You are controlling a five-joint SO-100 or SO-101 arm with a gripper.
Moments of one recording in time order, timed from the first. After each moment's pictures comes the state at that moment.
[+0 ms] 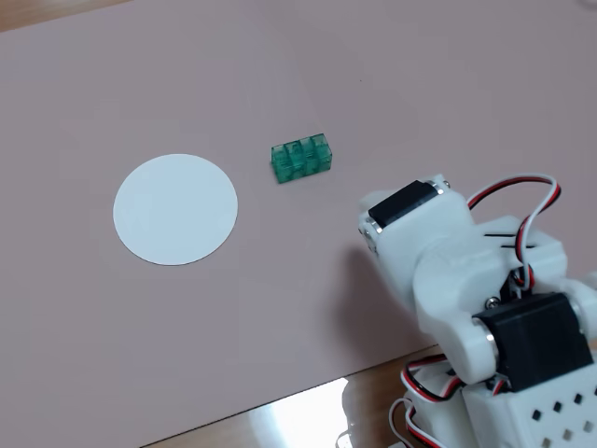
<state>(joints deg) -3.0 192.0 175.4 66.6 -7.9</state>
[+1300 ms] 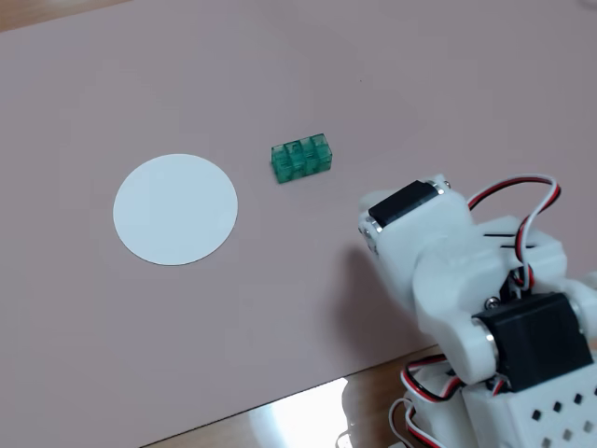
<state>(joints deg) -2.9 192.0 175.4 66.6 -6.3</state>
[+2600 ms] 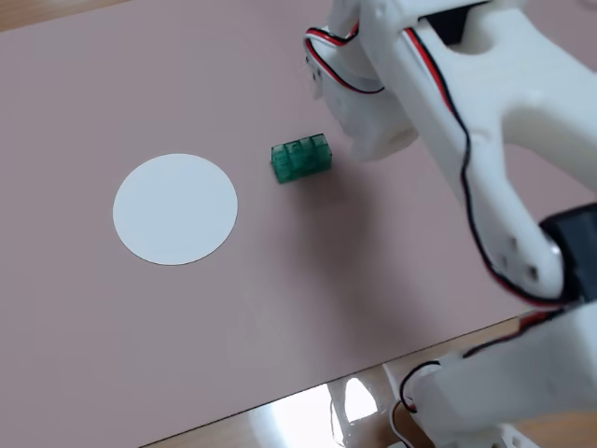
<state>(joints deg) -2.5 94.4 106.3 76.6 -2.7</state>
